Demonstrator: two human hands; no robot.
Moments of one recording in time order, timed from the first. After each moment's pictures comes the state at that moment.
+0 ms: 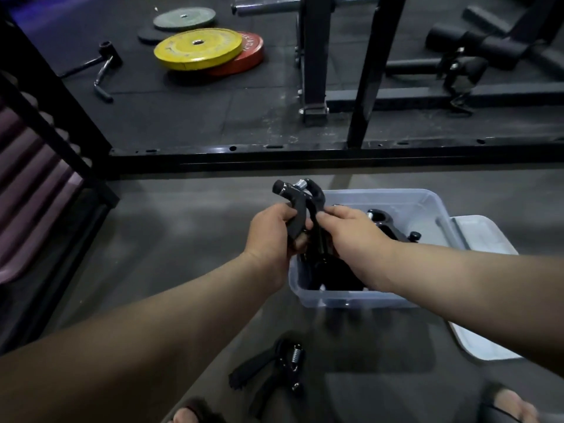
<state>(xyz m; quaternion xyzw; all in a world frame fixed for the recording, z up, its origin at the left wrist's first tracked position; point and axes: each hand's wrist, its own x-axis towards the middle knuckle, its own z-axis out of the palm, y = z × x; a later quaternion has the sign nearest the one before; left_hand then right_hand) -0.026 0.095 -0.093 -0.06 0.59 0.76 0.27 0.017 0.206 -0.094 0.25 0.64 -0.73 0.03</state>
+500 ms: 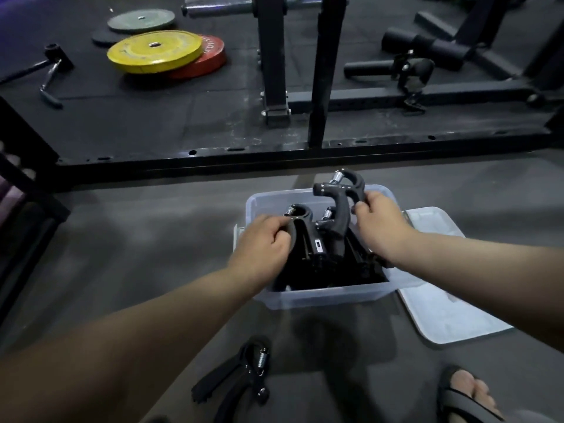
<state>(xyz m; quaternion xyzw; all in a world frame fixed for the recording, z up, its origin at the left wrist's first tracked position) -0.030 0.123 -0.137 0.26 0.88 0.37 0.14 0.043 0.322 -0.115 0.34 0.83 -0.43 -0.05</state>
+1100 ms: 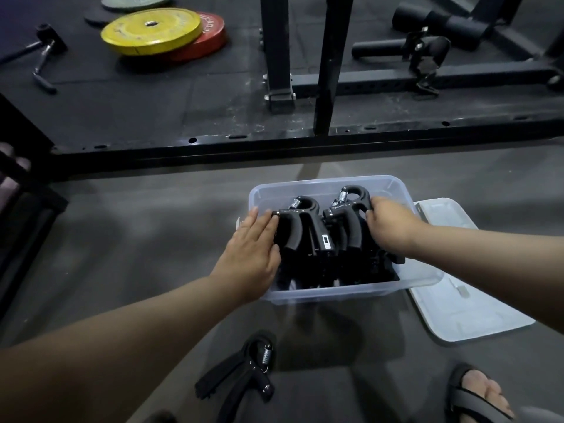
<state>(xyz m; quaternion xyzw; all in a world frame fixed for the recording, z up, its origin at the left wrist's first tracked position) -0.044 0.088 -0.186 0.38 0.91 0.15 0.05 0.032 0.345 -0.137 0.29 0.92 -0.22 0.11</state>
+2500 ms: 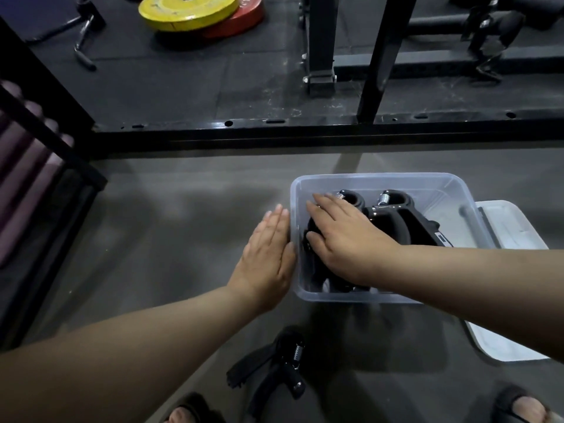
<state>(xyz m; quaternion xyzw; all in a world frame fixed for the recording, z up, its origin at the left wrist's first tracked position) -0.047 0.050 -0.209 0.32 0.91 0.26 0.10 -0.005 0.230 -0.152 -0.03 0.99 -0.13 0.07</state>
